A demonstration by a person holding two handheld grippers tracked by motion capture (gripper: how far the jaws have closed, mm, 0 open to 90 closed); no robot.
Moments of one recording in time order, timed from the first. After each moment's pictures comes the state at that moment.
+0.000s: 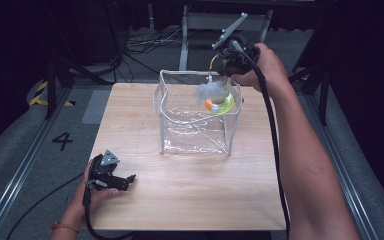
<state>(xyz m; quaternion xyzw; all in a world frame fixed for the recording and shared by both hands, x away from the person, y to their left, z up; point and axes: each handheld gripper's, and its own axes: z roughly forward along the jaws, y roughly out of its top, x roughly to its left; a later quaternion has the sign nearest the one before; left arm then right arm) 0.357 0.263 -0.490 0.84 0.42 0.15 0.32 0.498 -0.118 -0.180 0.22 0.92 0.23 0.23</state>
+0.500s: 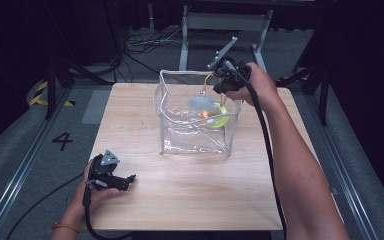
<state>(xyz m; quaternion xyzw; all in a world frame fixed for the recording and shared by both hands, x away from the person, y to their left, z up) 0.357 0.263 -0.490 0.84 0.42 0.15 0.32 0.504 -0.116 -0.236 0.22 0.93 0.21 0.19</state>
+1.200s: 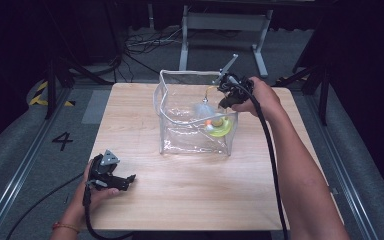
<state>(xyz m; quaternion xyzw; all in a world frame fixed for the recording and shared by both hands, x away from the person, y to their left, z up) 0.358 0.263 -0.491 0.84 0.42 0.15 0.32 0.506 -0.132 -0.273 0.21 0.95 0.17 0.15</state>
